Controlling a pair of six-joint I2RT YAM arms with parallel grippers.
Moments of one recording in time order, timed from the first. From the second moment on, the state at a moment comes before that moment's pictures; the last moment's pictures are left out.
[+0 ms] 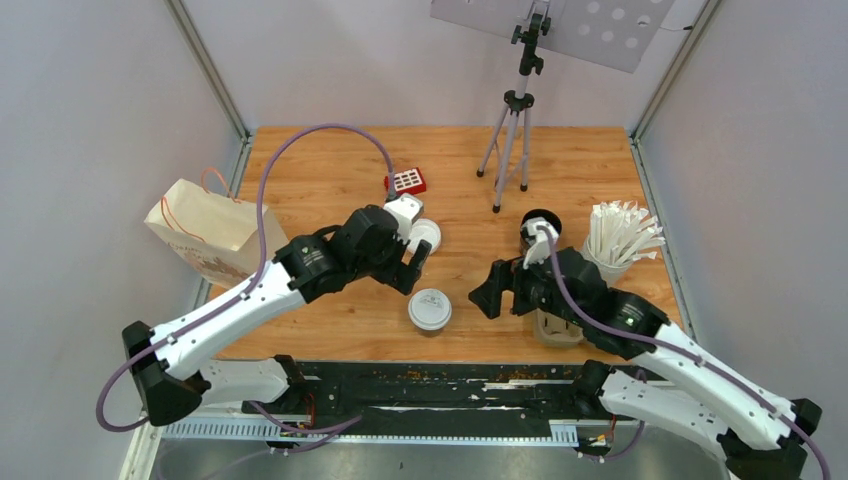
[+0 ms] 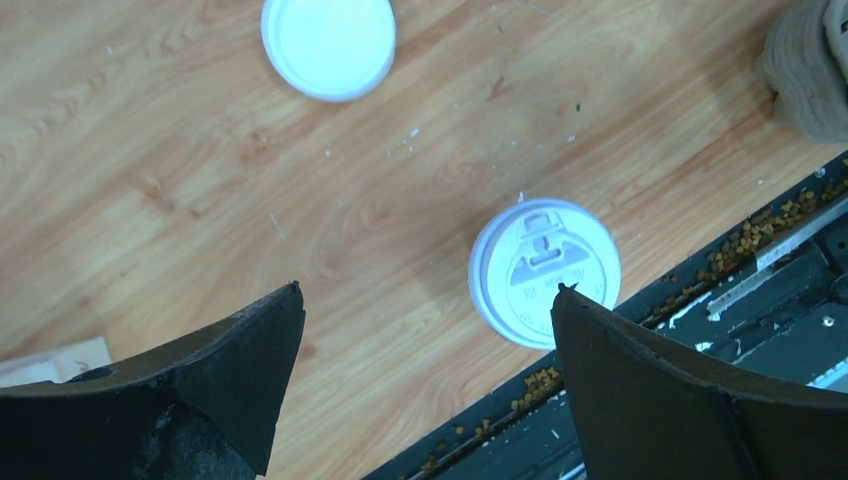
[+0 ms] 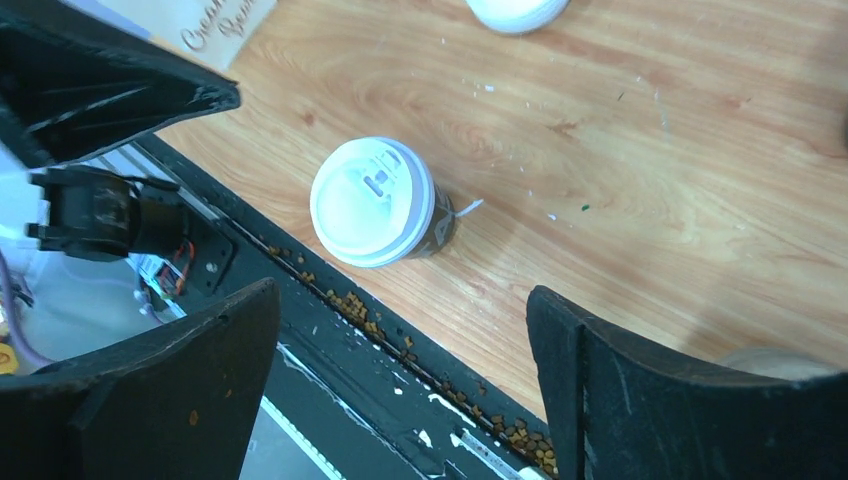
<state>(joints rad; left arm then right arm) -0.93 1.21 1.24 -0.79 -0.20 -0.23 0.91 0.68 0.83 -0.61 0.08 0.56</state>
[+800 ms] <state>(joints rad) -0.84 1.05 0.74 -0.40 0.05 -0.52 0.78 1.15 0.78 -0.36 -0.23 0.47</state>
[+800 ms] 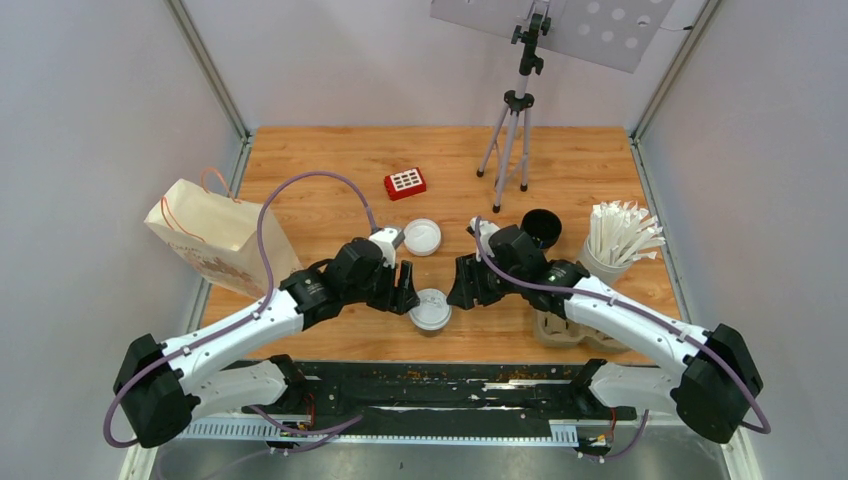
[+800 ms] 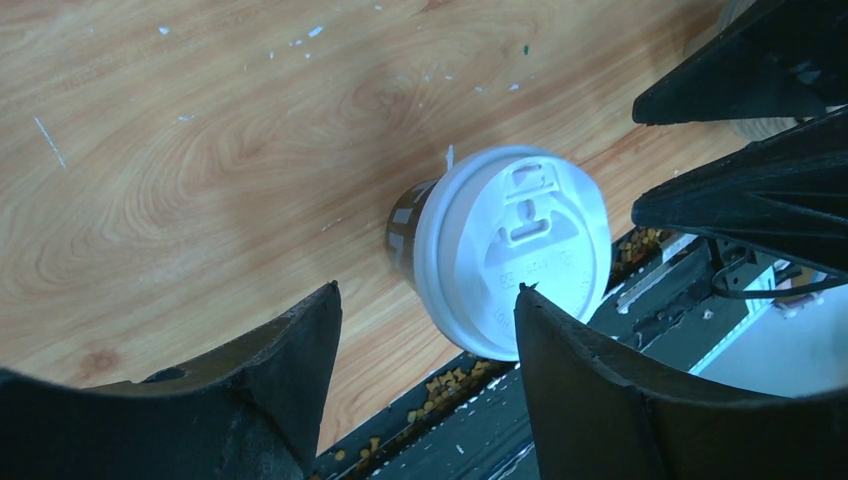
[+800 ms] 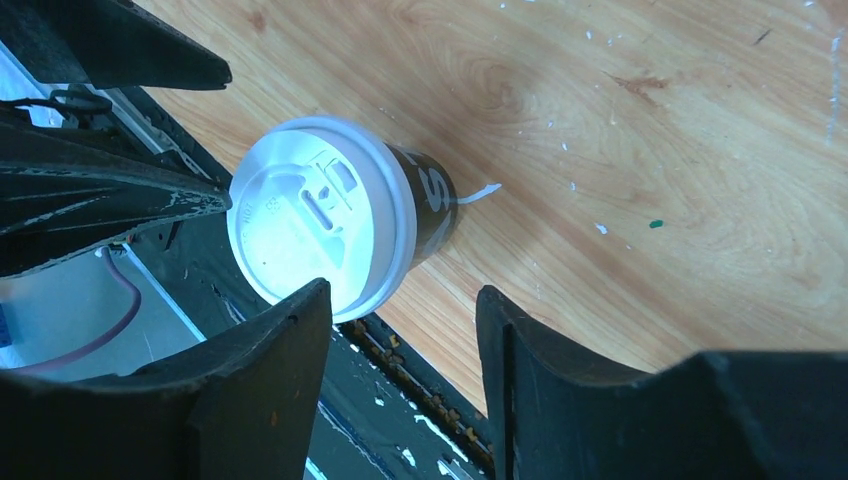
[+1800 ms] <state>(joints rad) -0.82 1.04 0.62 -0.26 0.16 -0.56 0.76 1.25 0.81 -0.35 -0.33 0.44</state>
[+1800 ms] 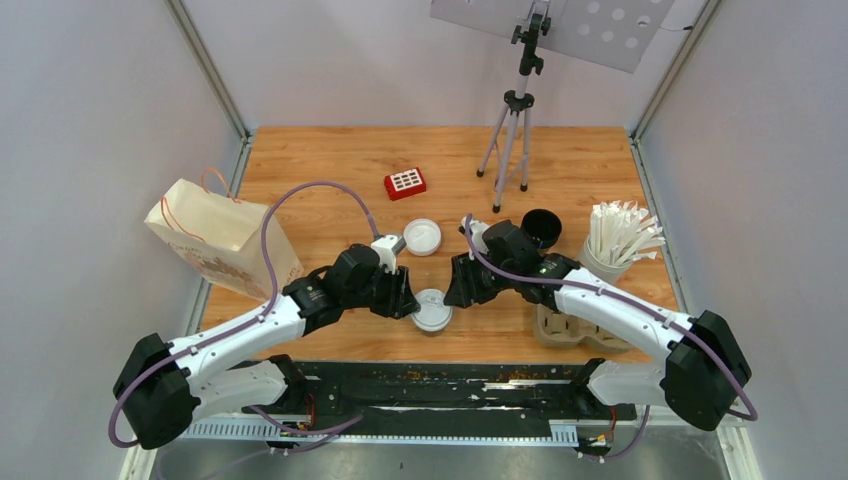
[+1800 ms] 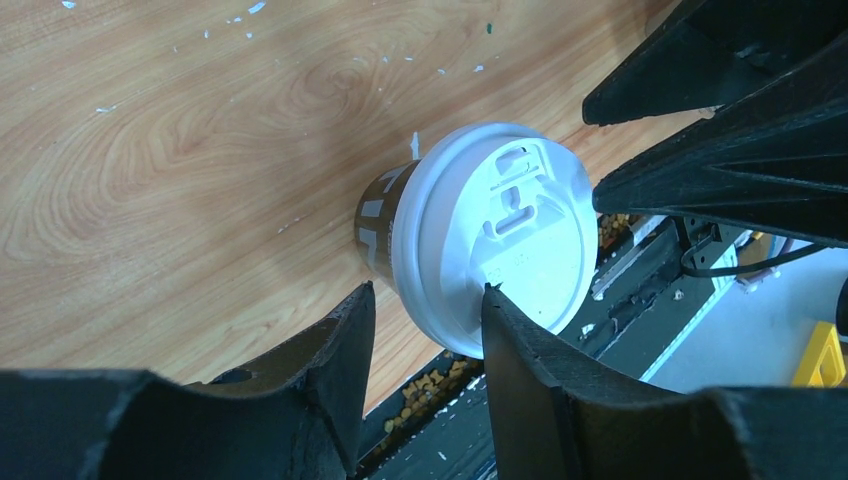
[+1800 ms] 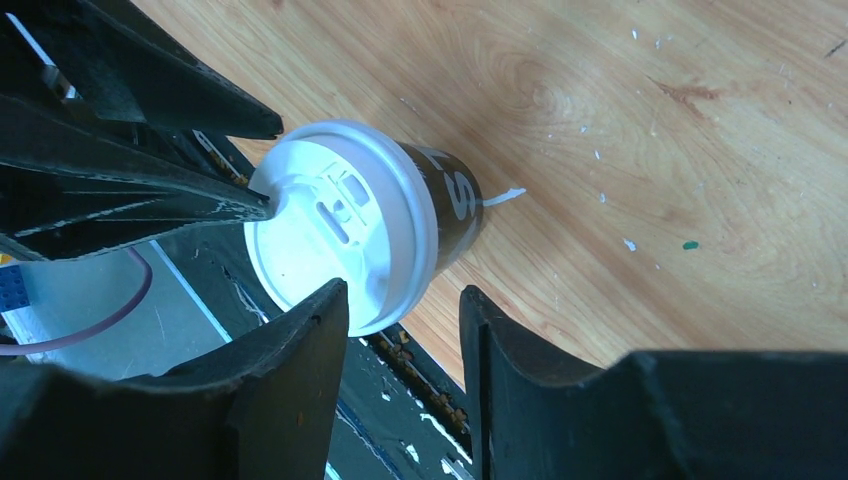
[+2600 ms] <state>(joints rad) -0.82 1.07 0.58 -0.16 0.21 -0.53 0.76 1.33 0.84 -0.34 -0.40 0.43</state>
